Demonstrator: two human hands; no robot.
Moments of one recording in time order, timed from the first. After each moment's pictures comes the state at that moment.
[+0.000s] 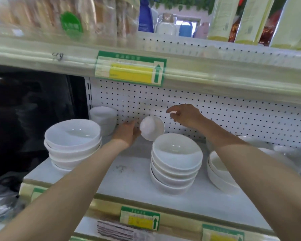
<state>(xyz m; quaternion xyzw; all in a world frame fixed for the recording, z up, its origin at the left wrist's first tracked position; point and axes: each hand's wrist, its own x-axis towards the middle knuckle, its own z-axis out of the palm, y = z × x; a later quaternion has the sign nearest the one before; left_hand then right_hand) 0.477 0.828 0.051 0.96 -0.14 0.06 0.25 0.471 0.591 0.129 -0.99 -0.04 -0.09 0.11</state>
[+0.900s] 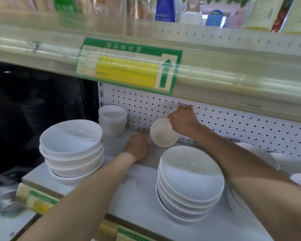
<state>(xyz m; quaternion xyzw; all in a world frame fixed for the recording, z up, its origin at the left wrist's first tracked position) 0.513 0.811 0.008 0.97 -0.11 0.04 0.21 0.549 0.631 0.095 -0.99 -0.12 -0.10 -0.08</state>
